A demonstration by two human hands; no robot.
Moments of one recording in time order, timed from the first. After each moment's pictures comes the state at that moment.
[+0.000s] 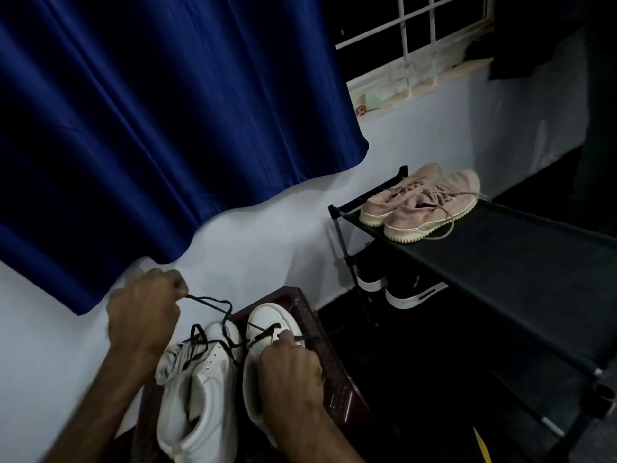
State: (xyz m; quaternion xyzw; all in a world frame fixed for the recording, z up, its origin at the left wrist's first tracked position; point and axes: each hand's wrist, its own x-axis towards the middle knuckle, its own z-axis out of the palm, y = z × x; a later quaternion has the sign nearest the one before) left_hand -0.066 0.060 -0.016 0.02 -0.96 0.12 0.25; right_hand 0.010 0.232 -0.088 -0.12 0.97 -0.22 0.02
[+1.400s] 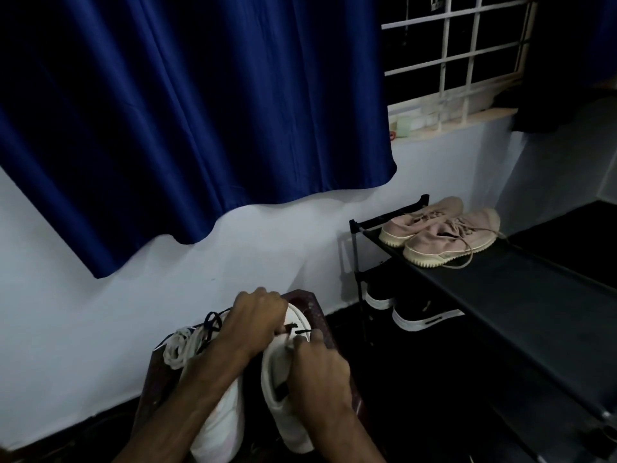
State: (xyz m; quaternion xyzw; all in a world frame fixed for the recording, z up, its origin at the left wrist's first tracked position) left_hand -0.071 0.113 -0.076 -0.20 -0.96 0.18 0.10; right_hand 0.008 0.226 -0.111 -0.05 0.97 -0.24 0.00
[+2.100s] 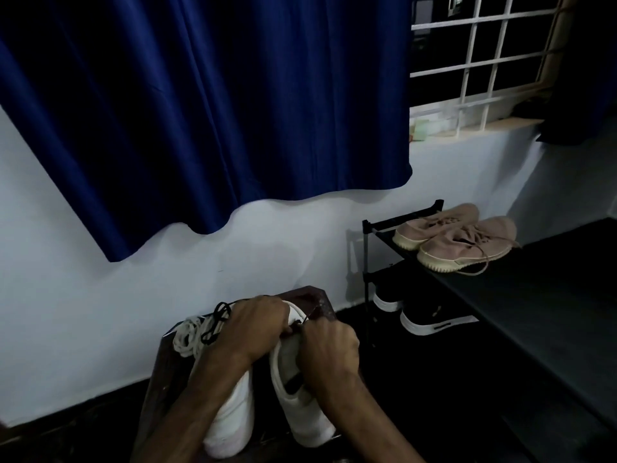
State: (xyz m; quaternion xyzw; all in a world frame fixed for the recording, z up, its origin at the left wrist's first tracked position) left_hand -0.049 0.096 -0.074 -0.16 -0.98 0.10 0.07; right_hand -0.017 0.216 -0.101 -0.09 0.99 -0.09 -0.04
